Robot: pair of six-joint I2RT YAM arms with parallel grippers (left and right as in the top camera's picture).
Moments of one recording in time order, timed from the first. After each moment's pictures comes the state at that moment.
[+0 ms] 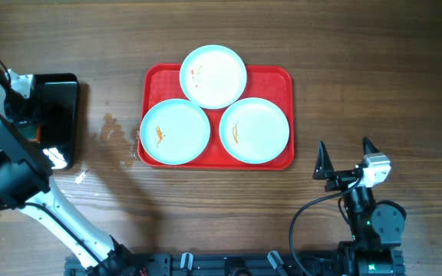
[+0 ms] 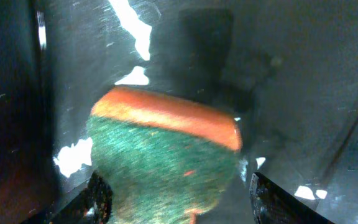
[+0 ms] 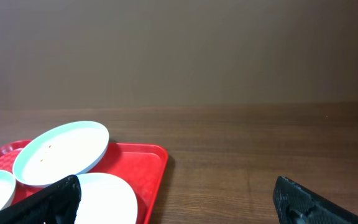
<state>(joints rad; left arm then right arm) 0.59 2.27 1.80 -0.98 -0.06 0.46 0.00 0.01 0.01 0.00 -0.12 0.07</state>
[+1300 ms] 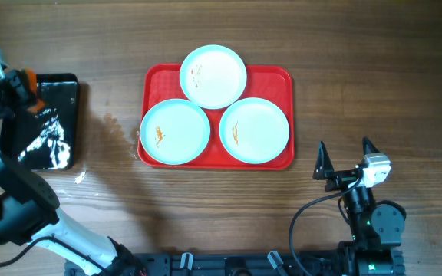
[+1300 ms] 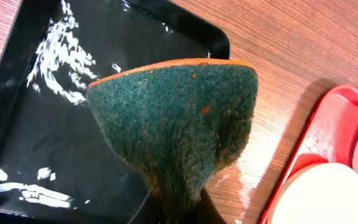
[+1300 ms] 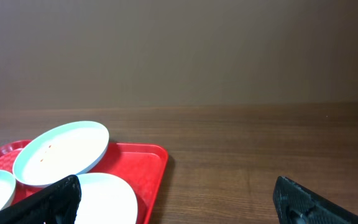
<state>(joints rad) 0.61 1.96 1.80 -1.15 0.30 0.12 0.00 0.01 0.01 0.00 -0.12 0.07</state>
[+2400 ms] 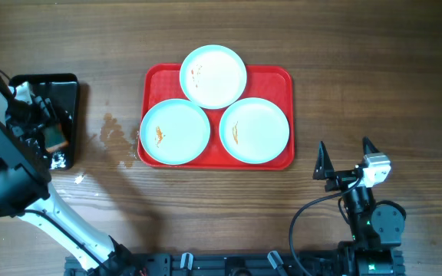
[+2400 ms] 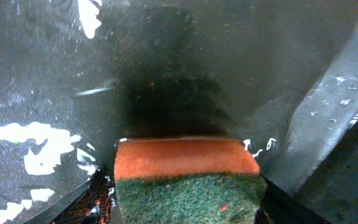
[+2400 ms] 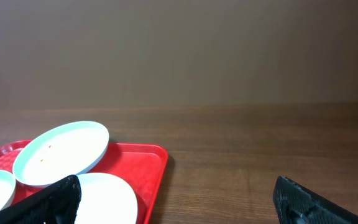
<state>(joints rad) 0.61 2.20 1.65 -0.94 0.15 0.10 0.00 0.01 0.01 0.00 -0.12 0.07</state>
